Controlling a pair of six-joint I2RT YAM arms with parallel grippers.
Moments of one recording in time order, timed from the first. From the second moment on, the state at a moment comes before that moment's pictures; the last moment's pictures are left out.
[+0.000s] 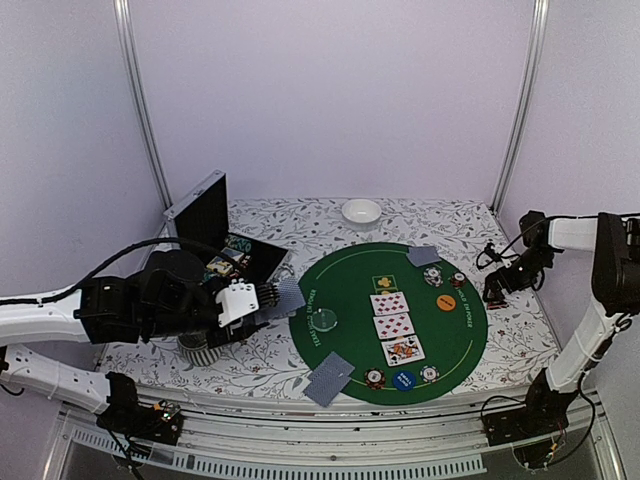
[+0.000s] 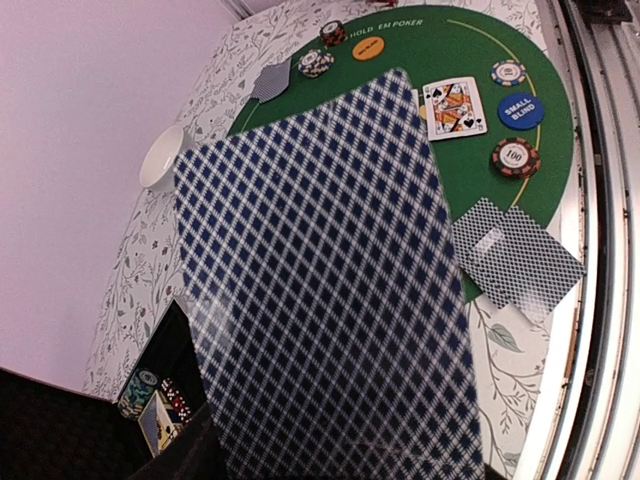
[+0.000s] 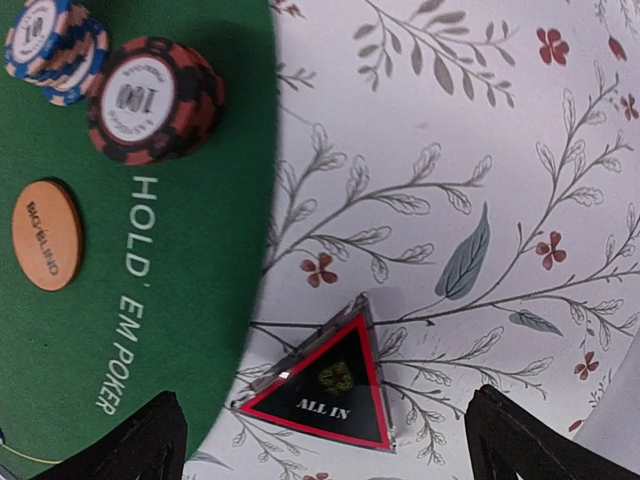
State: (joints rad) left arm -1.14 0.98 0.76 -0.38 -0.25 0.46; right arm -0.14 1.67 1.05 -0.70 -0.19 -0.51
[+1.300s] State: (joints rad) left arm -1.11 0.98 0.76 -0.38 -0.21 0.46; right arm -0.10 1.76 1.03 -0.69 -0.08 -0.59
